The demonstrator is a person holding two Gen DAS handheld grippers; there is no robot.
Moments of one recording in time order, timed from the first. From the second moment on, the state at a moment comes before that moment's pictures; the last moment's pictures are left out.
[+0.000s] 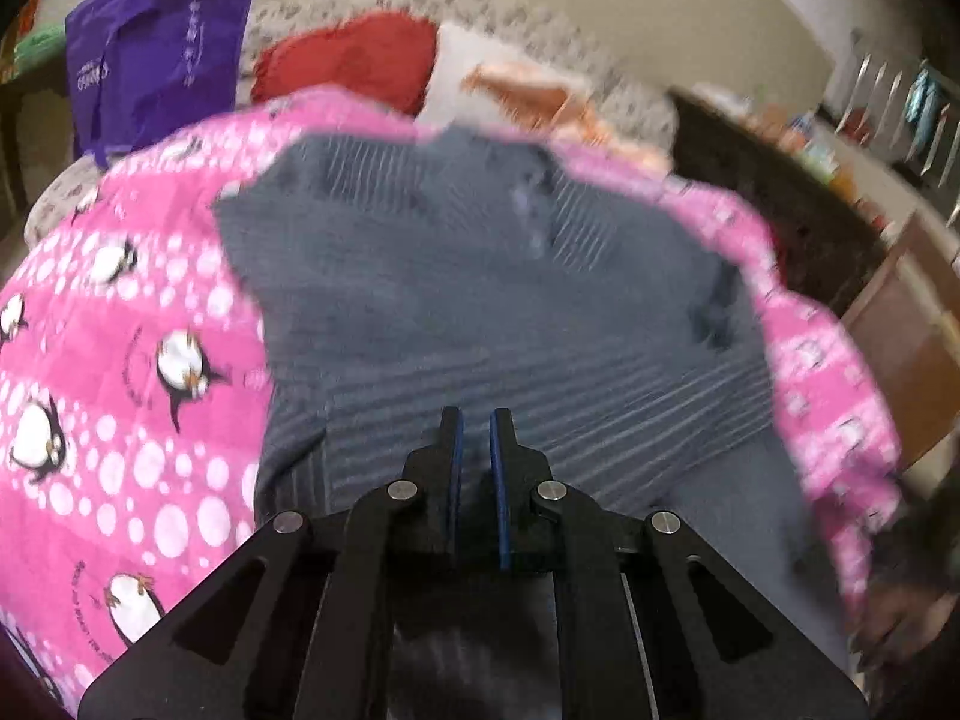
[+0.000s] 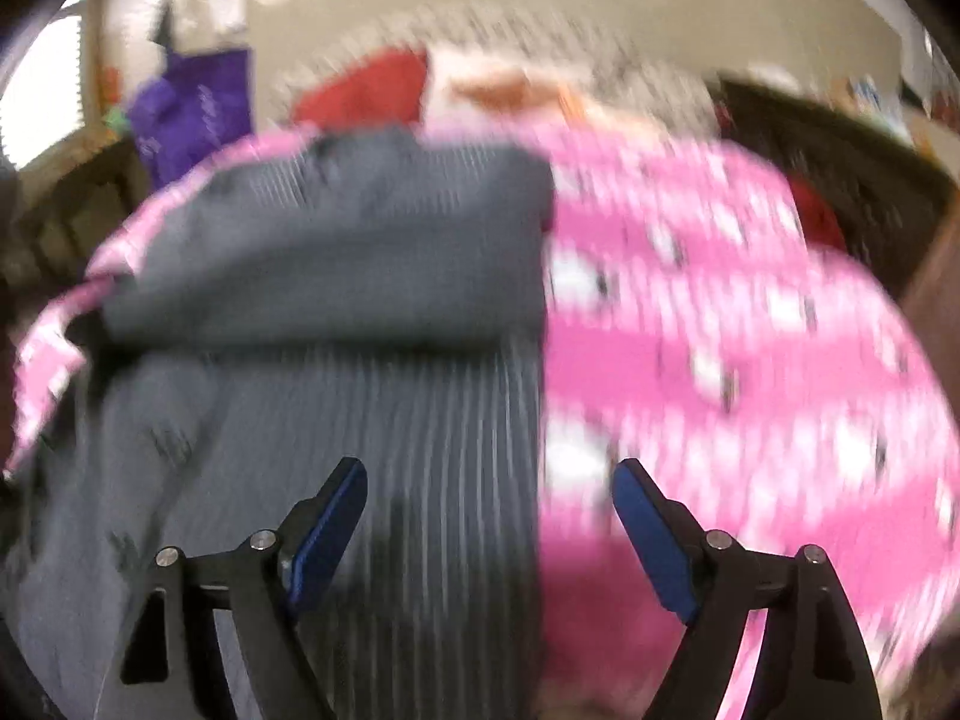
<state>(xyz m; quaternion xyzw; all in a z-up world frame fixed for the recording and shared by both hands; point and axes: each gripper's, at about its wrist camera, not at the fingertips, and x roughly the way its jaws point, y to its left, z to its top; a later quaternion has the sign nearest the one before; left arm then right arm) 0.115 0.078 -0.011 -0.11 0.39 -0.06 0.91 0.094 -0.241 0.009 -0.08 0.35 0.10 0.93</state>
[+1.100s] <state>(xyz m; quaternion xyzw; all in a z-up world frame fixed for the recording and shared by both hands) 0.119 0.109 -0.057 -0.18 0.39 -0.02 0.90 0.310 -0.249 -0.023 -0.01 0.41 0.10 0.91</state>
